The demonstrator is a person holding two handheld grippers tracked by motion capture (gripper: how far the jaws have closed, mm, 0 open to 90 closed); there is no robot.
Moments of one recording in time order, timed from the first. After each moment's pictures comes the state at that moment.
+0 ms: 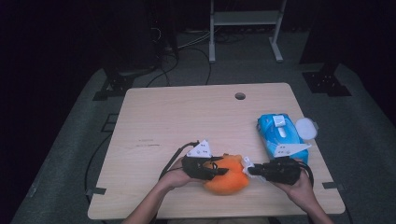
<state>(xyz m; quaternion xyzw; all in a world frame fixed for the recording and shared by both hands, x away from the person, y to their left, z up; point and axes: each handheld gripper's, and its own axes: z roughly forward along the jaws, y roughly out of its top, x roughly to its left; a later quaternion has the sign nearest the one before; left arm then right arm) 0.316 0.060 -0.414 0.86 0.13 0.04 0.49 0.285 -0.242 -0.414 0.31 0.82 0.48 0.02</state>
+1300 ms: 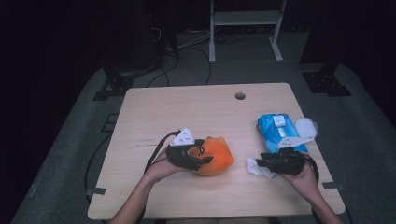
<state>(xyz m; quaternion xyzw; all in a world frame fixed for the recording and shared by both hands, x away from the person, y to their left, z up) 0.335 0.105 -0.397 0.85 0.19 0.09 0.49 0.317 -0.267 -0.435 0.36 0.82 0.43 0.07</state>
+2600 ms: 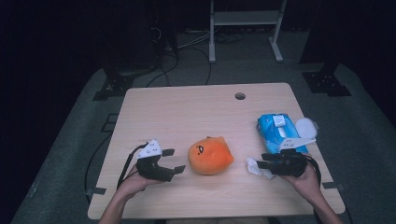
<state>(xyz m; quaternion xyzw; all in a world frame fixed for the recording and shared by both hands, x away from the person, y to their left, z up) 0.308 0.187 -0.422 0.83 0.26 0.10 0.49 0.311 -0.268 -0.432 0.36 0.82 0.44 0.07</state>
